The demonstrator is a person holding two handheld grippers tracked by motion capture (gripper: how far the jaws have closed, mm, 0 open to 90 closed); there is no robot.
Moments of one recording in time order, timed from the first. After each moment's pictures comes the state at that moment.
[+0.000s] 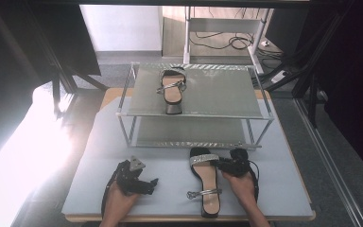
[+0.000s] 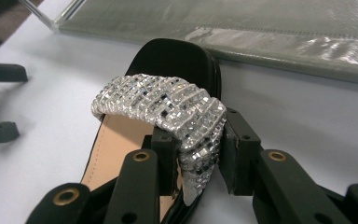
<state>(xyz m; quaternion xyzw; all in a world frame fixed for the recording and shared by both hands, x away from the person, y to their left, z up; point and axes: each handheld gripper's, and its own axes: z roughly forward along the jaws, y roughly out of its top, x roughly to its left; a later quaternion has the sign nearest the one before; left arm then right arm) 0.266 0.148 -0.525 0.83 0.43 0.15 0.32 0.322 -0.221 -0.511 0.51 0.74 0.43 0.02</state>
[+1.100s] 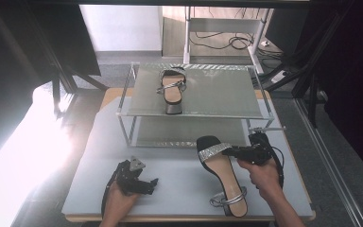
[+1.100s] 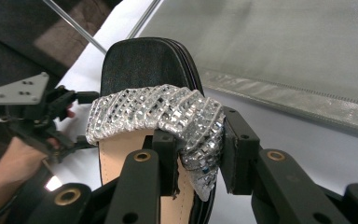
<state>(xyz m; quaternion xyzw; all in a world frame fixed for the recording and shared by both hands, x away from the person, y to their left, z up) 0.266 0.147 -0.525 0.83 0.43 0.15 0.32 0.314 -0.248 -0.410 0.50 0.74 0.45 -0.02</state>
